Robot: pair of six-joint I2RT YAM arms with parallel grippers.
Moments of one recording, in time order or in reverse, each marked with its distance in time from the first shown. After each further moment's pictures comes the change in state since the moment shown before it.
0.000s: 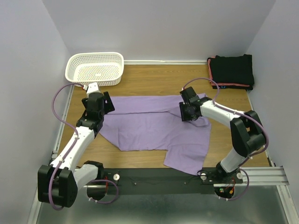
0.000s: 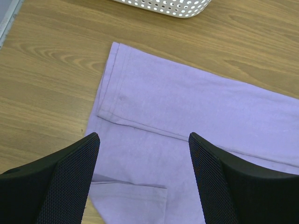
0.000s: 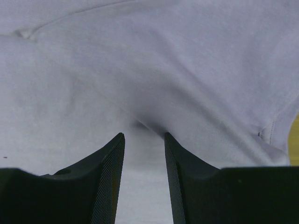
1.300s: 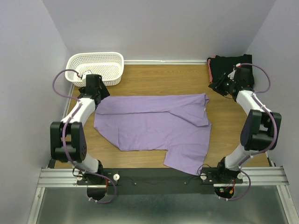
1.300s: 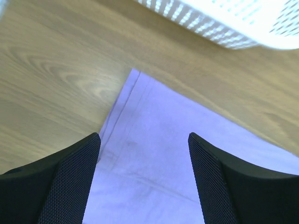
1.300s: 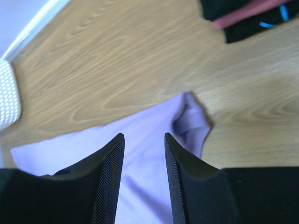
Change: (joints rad) left arm 0.177 0.563 0.369 -0.060 0.058 -0.104; right arm -0.663 0.078 0.158 0.362 -0.518 0.207
